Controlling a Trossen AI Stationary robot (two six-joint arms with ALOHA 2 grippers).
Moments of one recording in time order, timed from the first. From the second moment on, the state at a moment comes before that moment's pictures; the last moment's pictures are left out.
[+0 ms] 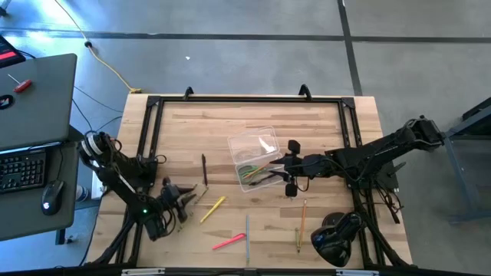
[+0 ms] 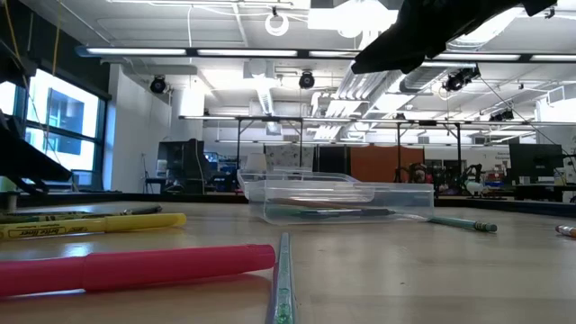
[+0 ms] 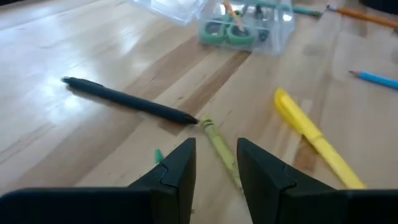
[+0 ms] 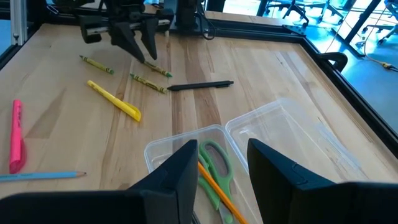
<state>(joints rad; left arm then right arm) -1.07 1.60 0.50 -0.44 -1.13 -1.66 0.25 1.23 0.71 0.08 0.37 0.06</state>
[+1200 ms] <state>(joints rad) -1.07 1.74 0.40 -0.31 -1.08 -1.84 0.25 1.23 0.71 0.08 0.37 0.06</state>
